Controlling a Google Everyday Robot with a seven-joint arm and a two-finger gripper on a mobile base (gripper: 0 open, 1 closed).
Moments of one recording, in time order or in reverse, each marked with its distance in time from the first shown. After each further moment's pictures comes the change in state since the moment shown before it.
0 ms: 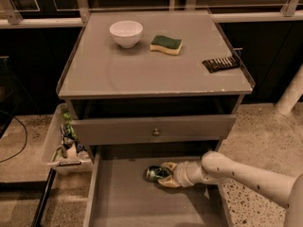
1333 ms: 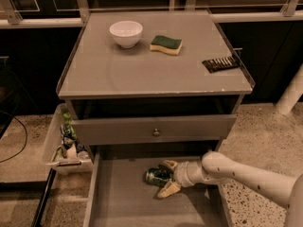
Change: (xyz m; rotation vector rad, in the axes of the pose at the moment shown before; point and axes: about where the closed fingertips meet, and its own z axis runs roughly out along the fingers) arm 0.000 0.000 0.000 0.000 0.000 0.000
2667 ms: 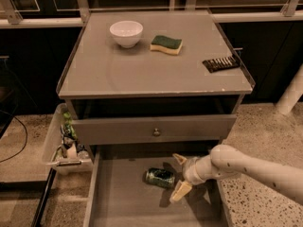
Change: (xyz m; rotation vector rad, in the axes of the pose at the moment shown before) arm -0.011 0.010 -0.062 -0.014 0.101 -0.063
